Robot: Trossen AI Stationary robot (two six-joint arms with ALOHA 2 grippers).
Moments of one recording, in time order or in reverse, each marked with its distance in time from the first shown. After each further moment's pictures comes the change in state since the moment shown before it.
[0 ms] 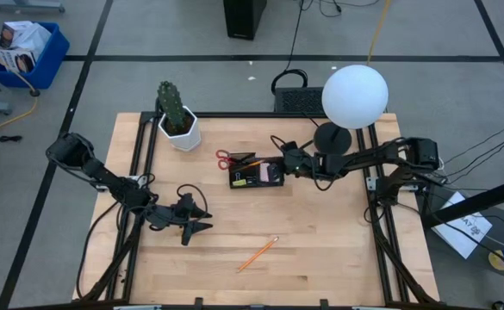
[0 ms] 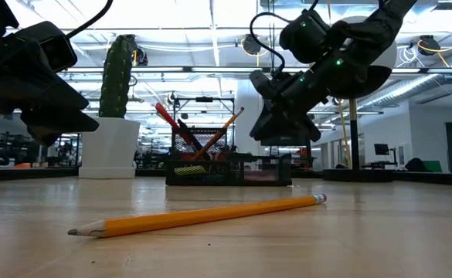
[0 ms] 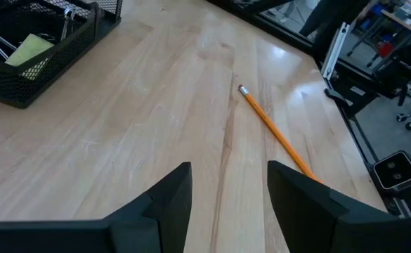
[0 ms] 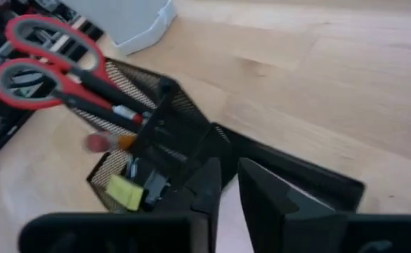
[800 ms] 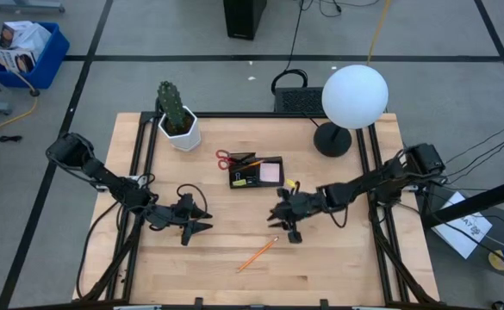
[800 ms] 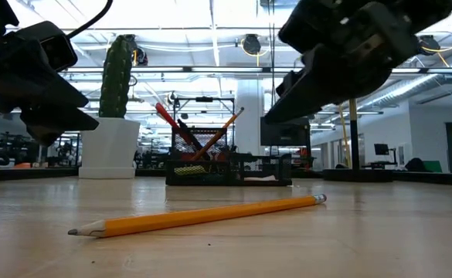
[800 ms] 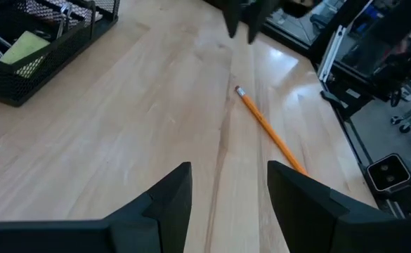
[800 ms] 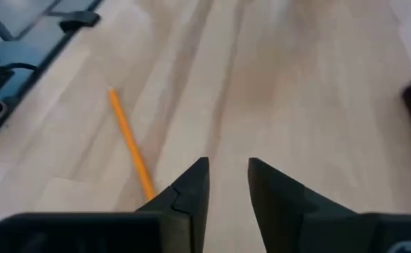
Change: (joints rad) left arm 0.000 0.000 0.000 0.009 0.008 -0.012; right arm 0.389 -0.005 -0.012 0.011 -0.354 -0.675
